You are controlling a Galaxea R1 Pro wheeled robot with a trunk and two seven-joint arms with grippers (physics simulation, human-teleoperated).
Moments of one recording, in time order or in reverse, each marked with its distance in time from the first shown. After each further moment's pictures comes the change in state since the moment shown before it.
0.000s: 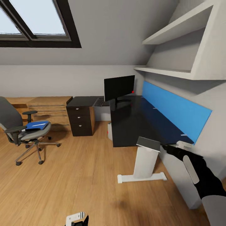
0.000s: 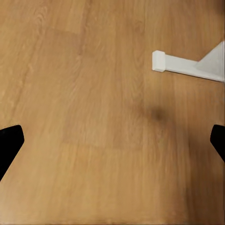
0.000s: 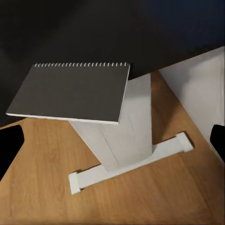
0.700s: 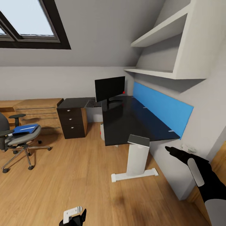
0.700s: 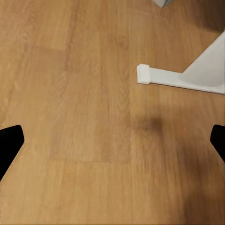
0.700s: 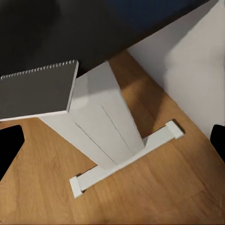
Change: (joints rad) left arm 0.000 0.000 0.036 -0.063 0.007 0.001 -0.004; right arm 0.029 0.000 -0.076 0.003 -0.082 -0.006 0.011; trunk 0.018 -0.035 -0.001
